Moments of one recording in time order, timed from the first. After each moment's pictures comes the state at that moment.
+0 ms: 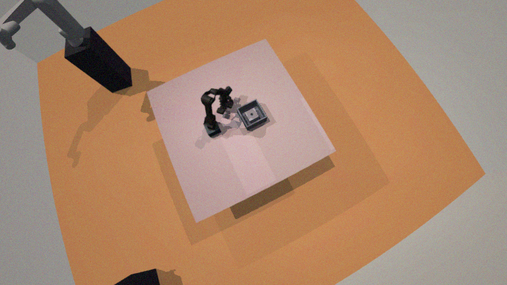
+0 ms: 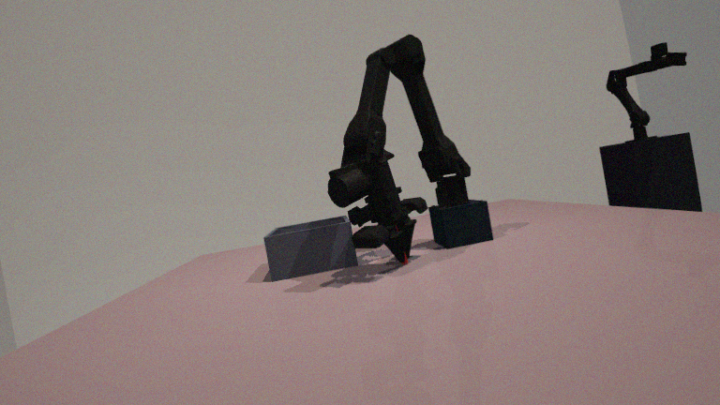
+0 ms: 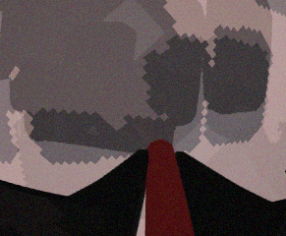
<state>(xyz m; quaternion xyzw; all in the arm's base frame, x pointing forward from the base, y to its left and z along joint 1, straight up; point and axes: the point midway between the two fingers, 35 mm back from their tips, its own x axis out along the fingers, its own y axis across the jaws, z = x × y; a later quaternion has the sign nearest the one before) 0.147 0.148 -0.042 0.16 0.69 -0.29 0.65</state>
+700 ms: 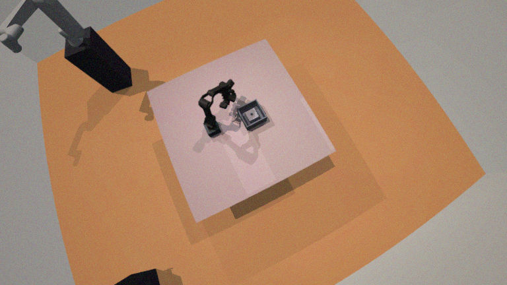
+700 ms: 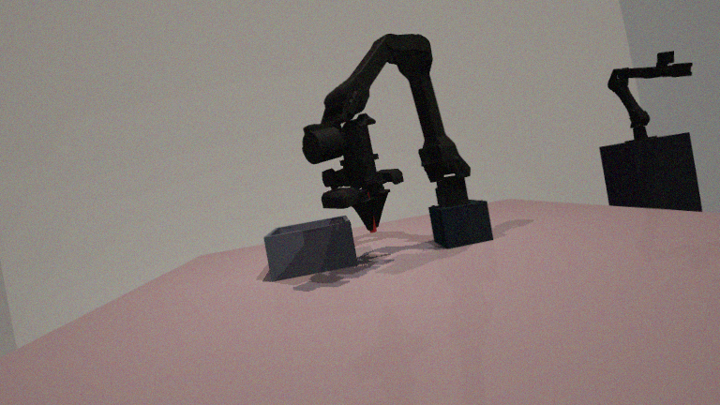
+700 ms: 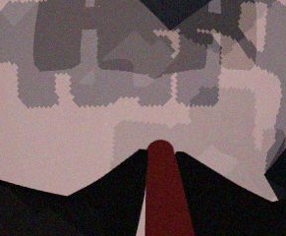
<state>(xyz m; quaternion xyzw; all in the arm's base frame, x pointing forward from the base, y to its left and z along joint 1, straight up) 0.192 0.157 0.034 0.17 0.64 -0.28 0.69</state>
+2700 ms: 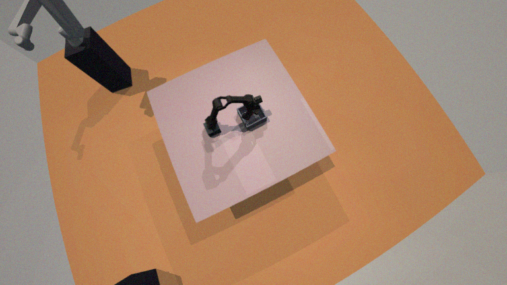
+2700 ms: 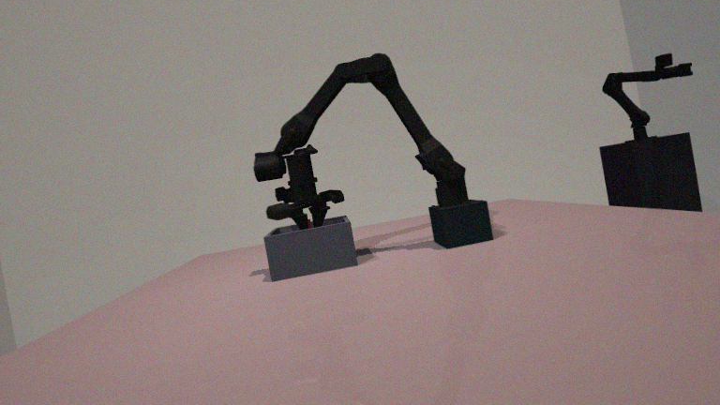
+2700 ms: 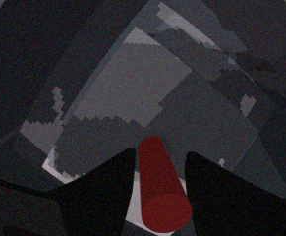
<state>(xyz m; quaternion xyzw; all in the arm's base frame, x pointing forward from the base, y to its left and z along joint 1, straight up) 0.353 0.009 0.022 0.25 0.61 -0.32 0.69</state>
